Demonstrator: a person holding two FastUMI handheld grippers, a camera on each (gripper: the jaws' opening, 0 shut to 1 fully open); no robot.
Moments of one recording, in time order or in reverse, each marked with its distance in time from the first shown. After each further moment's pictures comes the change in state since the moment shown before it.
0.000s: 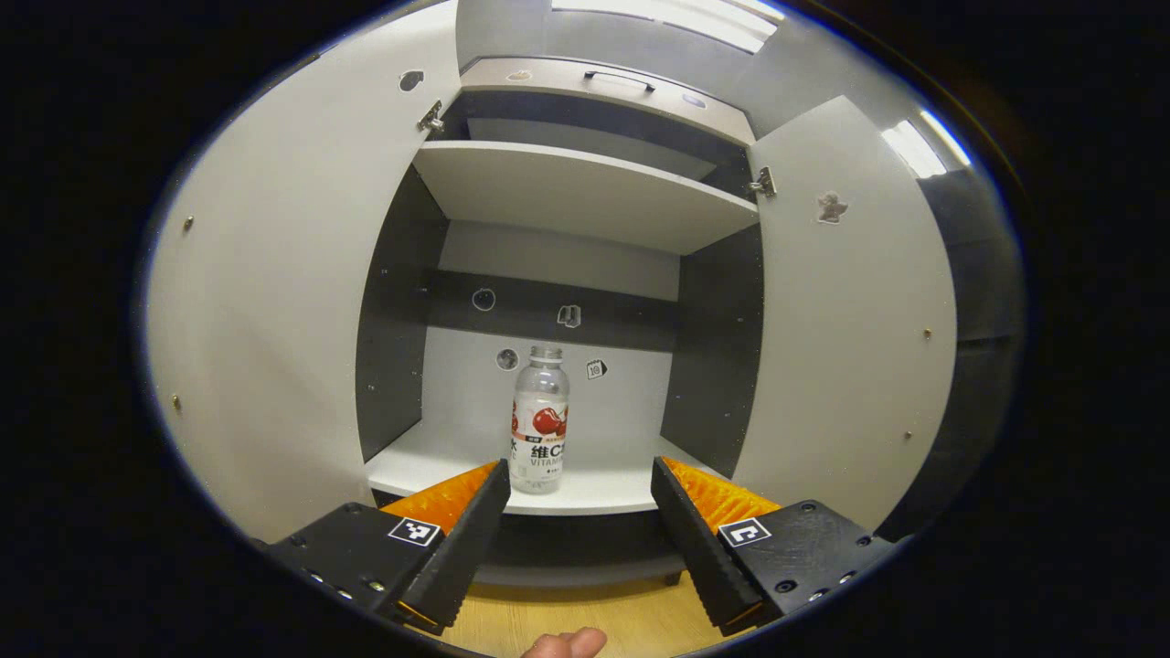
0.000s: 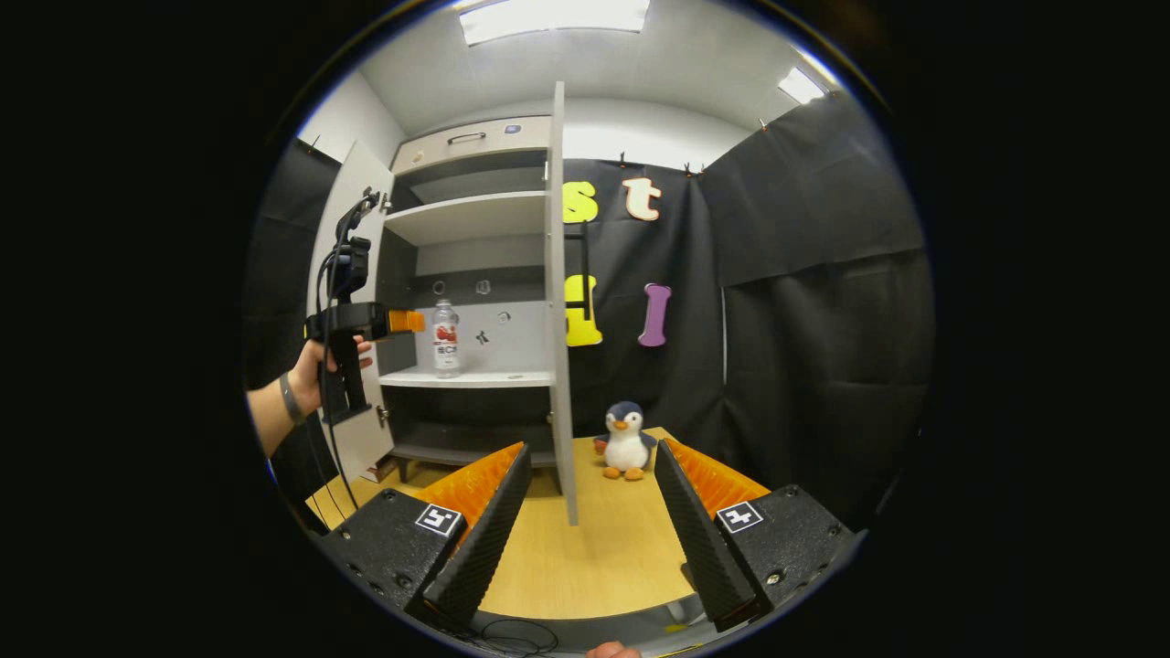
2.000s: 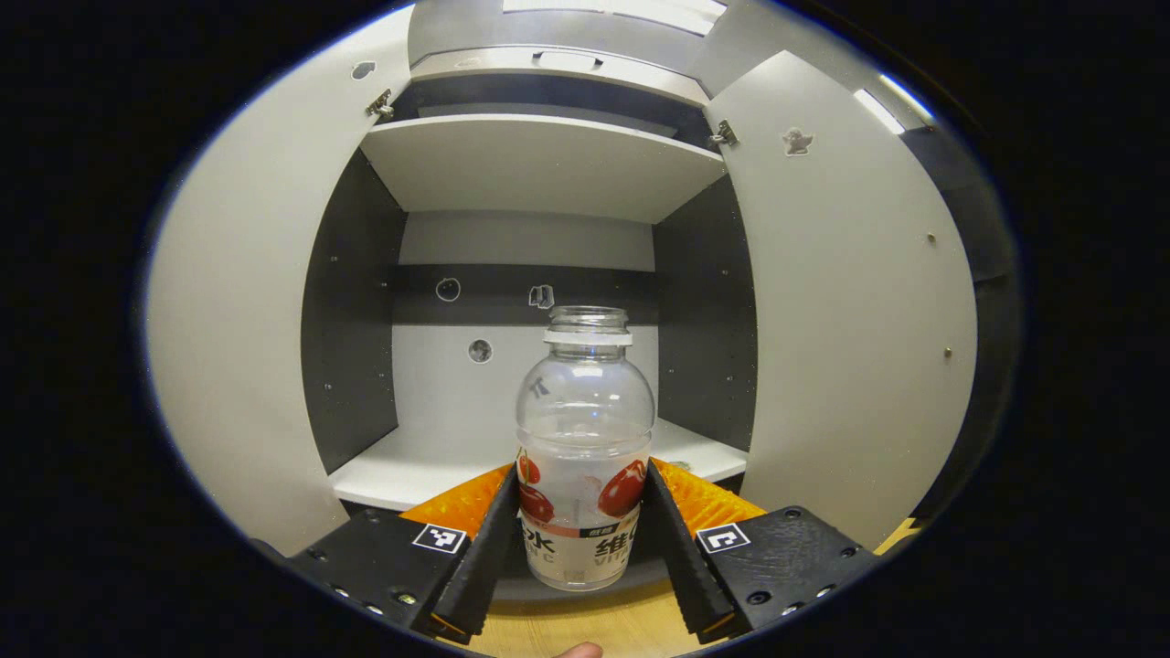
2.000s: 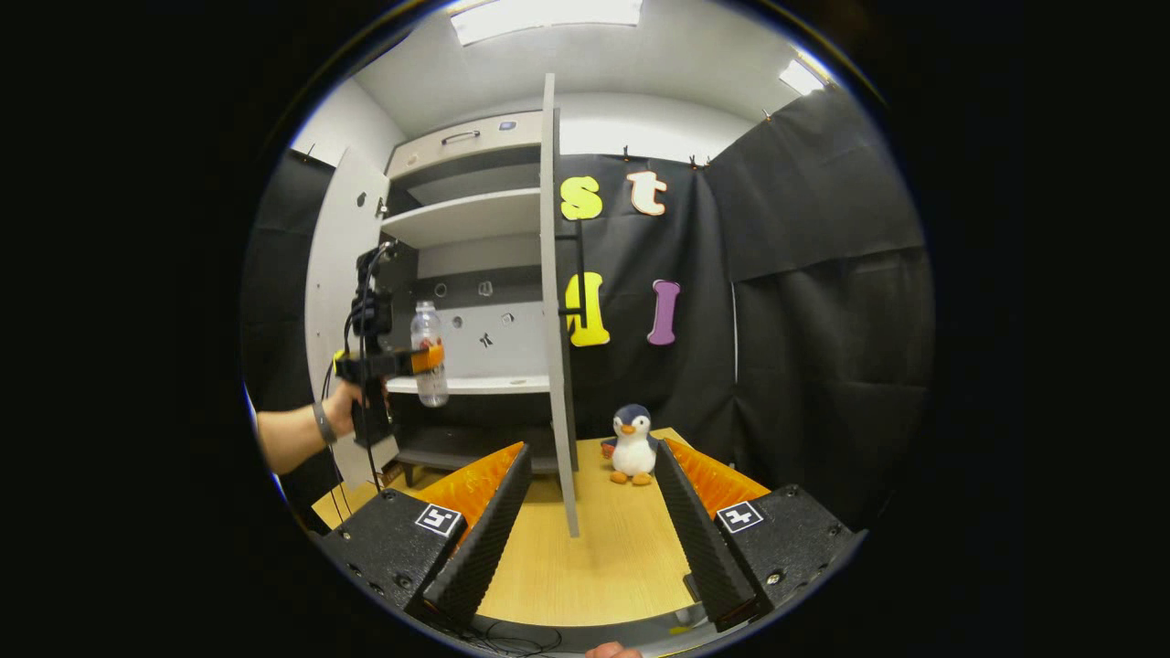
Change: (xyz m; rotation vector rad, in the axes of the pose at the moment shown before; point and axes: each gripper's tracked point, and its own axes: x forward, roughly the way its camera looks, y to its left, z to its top) left arm -0.006 -0.021 -0.055 0.122 -0.015 -0.059; right arm 0.017 0.008 0.032 0.018 -0.004 0.134
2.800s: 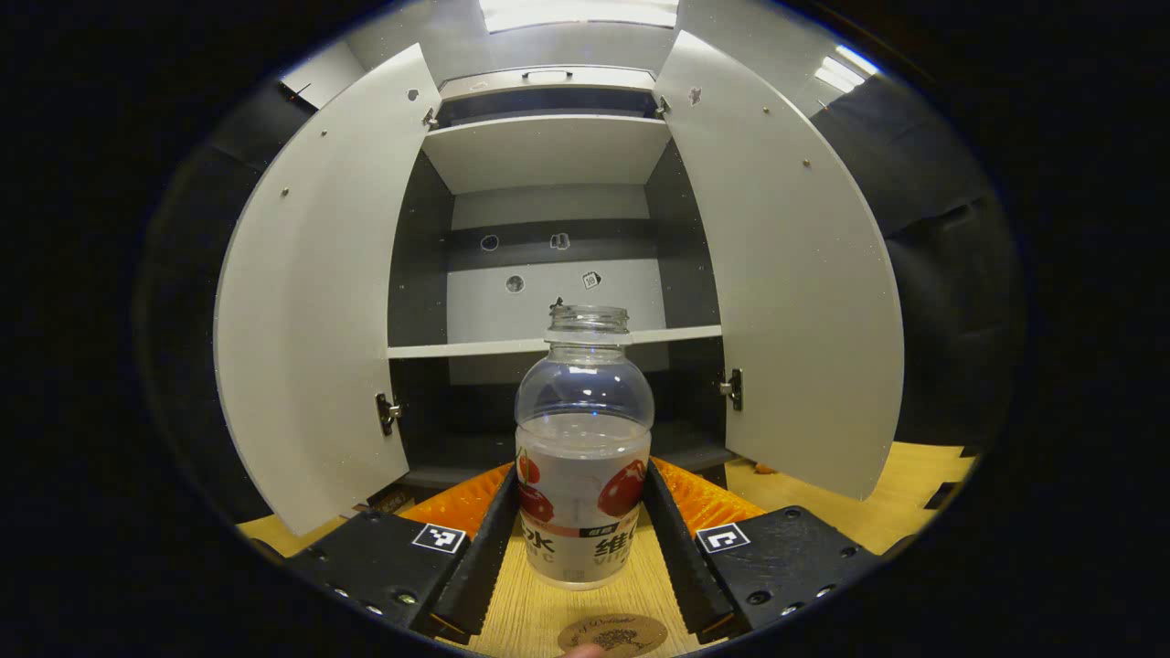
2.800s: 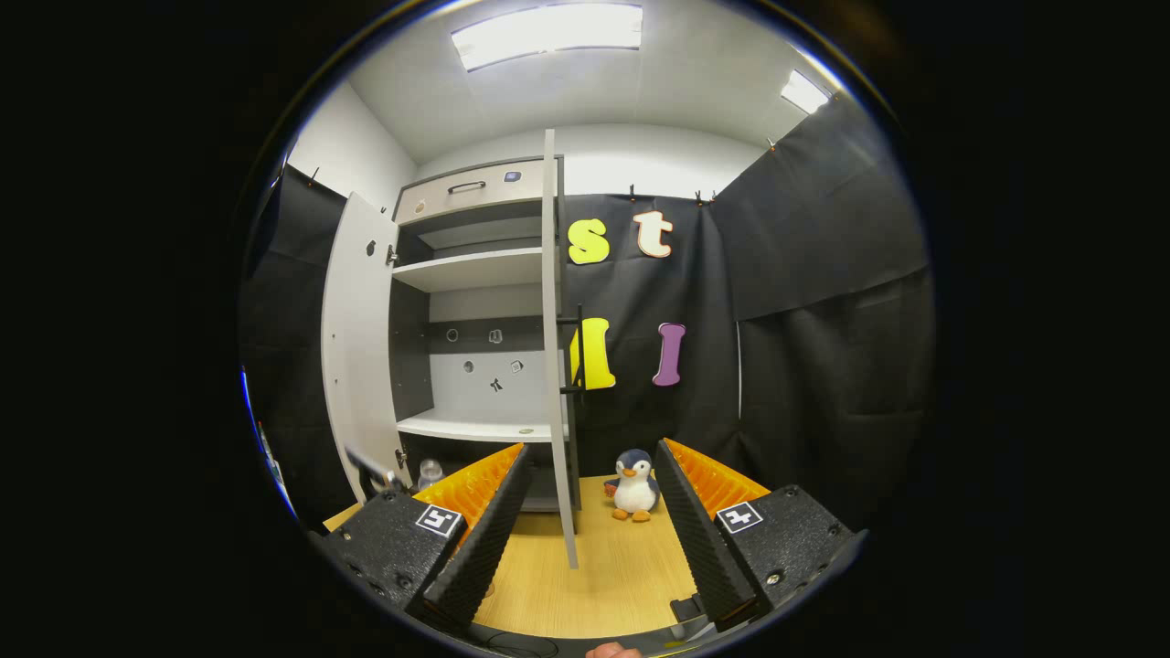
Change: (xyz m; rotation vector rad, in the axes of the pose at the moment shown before) left arm -0.106 -0.045 -0.179 0.096 0.000 0.184; right arm -0.032 -0.012 0.069 -0.007 -0.071 -0.013
